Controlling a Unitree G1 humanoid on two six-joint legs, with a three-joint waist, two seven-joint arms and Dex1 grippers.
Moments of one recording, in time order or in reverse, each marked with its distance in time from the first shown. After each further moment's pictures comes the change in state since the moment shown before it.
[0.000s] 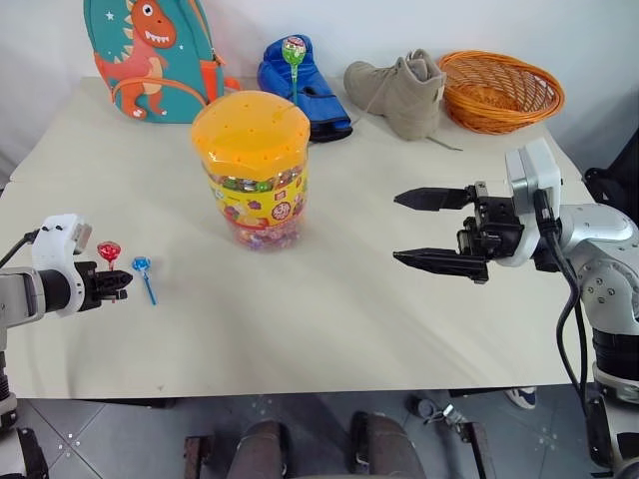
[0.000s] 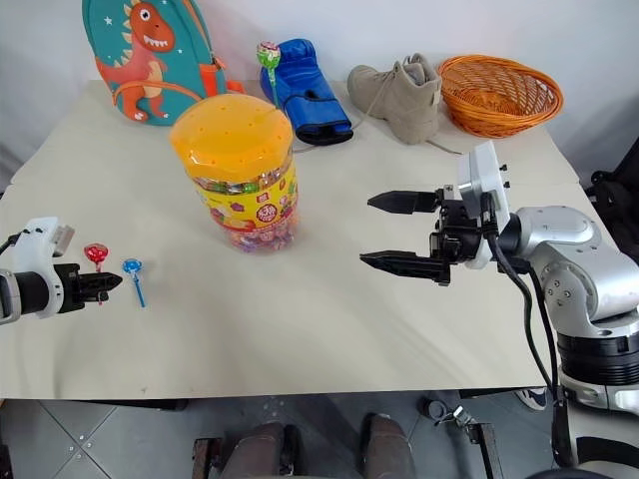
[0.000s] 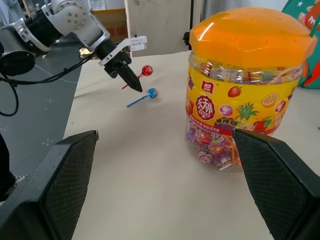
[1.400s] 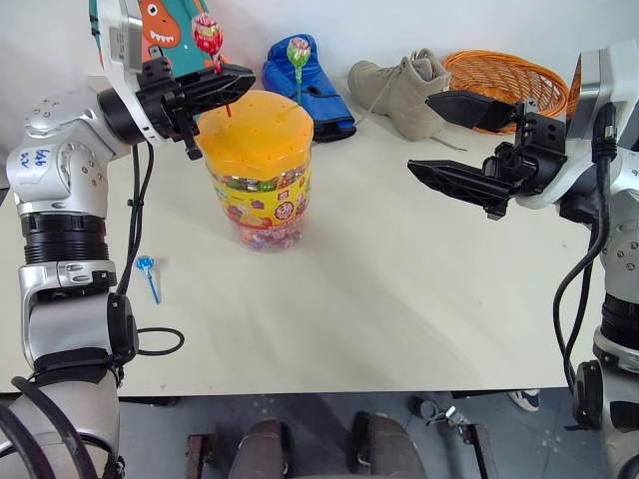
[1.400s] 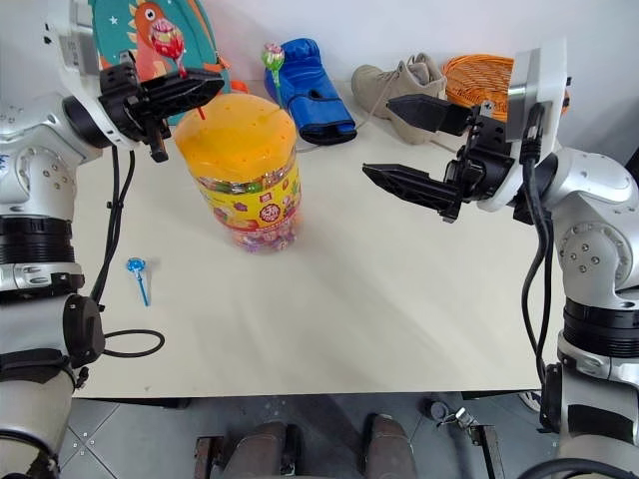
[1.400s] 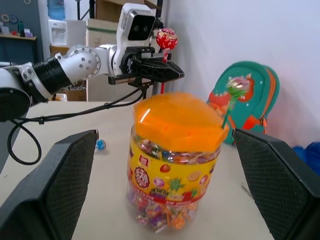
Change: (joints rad) left arm -0.775 -0.303 -0.253 0.540 -0.009 -1.065 -0.667; right arm -0.184 0.048 -0.088 0.039 0.047 -0.024 -0.185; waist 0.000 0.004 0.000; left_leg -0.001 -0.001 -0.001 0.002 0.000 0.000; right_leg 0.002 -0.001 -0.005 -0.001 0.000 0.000
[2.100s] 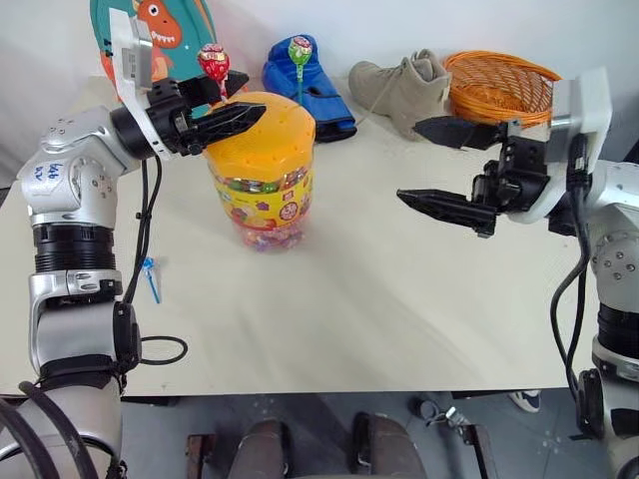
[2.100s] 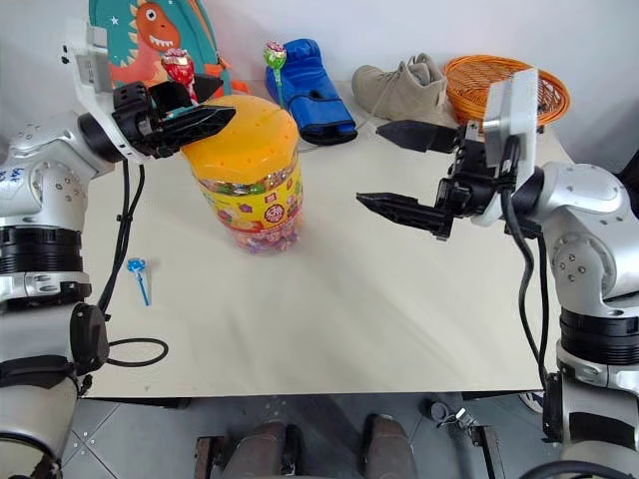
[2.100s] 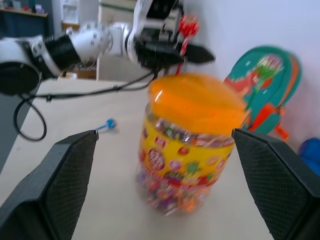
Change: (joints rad) left arm 0.063 -0.017 -0.008 0.020 -0.020 -0.005 0.010; right arm 0.043 -0.009 0.030 -0.032 -0.064 -0.036 0.047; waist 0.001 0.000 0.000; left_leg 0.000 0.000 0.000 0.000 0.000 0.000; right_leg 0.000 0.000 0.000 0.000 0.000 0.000
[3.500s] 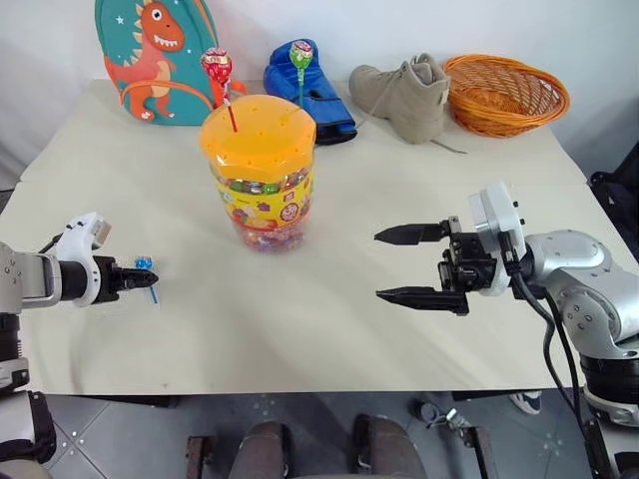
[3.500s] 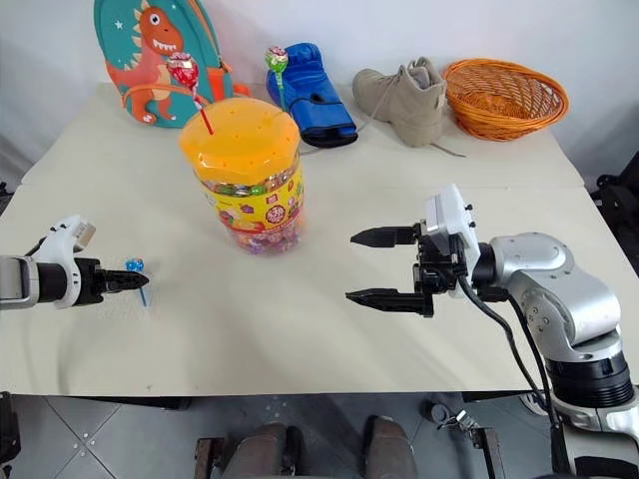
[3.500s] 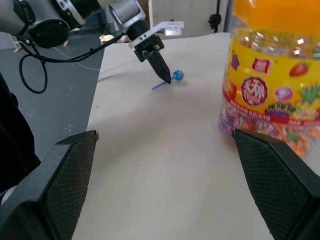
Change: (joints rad) left arm 0.494 0.332 0.099 -0.291 -0.001 1.158 0.613; right arm 0.242 -0.009 0.122 -0.099 -0.014 0.048 0.117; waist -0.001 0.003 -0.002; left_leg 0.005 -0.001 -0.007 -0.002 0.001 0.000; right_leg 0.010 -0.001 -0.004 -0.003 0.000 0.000
